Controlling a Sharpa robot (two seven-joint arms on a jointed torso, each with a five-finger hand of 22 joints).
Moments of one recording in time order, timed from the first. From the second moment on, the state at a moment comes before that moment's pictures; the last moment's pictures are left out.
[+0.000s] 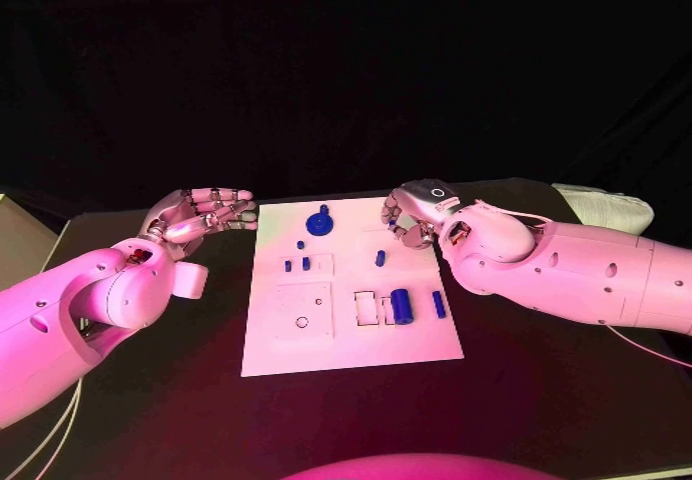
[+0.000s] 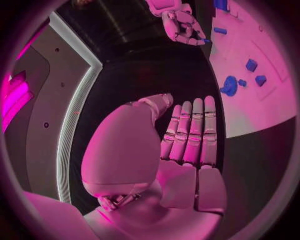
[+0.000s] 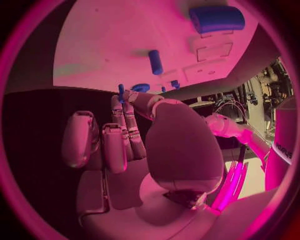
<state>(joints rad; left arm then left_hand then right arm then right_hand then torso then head) 0.96 -0.84 0.32 1.43 -0.30 -0.18 0.22 1.47 -0.22 0.54 0.17 0.19 0.89 0.22 0.21 0.29 1.00 0.16 0.27 0.07 0.90 0.12 0.49 0.21 0.17 0.83 0.22 0.47 0.32 1.22 -0.84 -0.09 1.52 -1.77 -0.47 -0.29 1.35 -0.21 0.74 -0.01 0.09 1.10 0.12 0.23 0.41 1.25 0.09 0.08 0.08 1.46 -0.02 1.42 1.30 0.09 1.47 0.07 1.19 1.27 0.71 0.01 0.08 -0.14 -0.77</state>
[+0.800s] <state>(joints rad) 0.95 -0.82 0.32 1.44 -0.29 -0.21 0.23 1.47 -0.22 0.54 0.17 0.19 0.89 0.22 0.21 0.29 1.00 0.16 0.27 0.07 0.90 0.12 0.48 0.22 0.17 0.84 0.22 0.47 0.32 1.12 -0.76 -0.10 1.67 -1.77 -0.57 -0.24 1.36 -0.21 0.75 -0.01 0.09 1.10 0.12 0.23 0.41 1.25 0.09 0.08 0.08 1.46 -0.02 1.42 1.30 0.09 1.47 0.07 1.19 1.27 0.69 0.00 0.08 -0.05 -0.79</state>
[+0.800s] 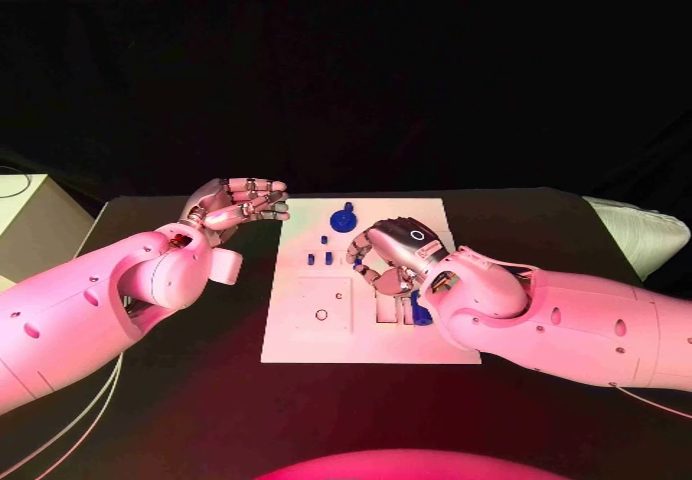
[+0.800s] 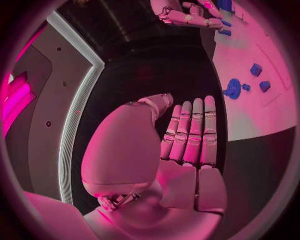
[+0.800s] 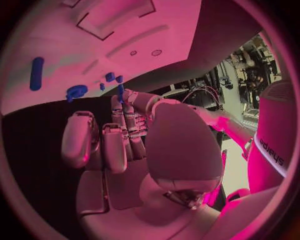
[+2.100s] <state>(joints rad) 0.95 -0.81 0.32 1.44 -0.29 -0.23 0.24 1.47 -0.22 0.54 0.17 0.19 0.89 0.22 0.21 0.29 1.00 0.16 0.27 0.07 0.90 0.13 0.48 0.22 0.17 0.84 0.22 0.47 0.32 1.03 -0.65 -0.11 1.56 -1.80 -0.57 -0.23 1.36 -0.21 0.75 -0.01 0.09 1.10 0.12 0.23 0.41 1.24 0.09 0.08 0.08 1.46 -0.02 1.42 1.30 0.09 1.47 0.07 1.19 1.27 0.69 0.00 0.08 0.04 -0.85</state>
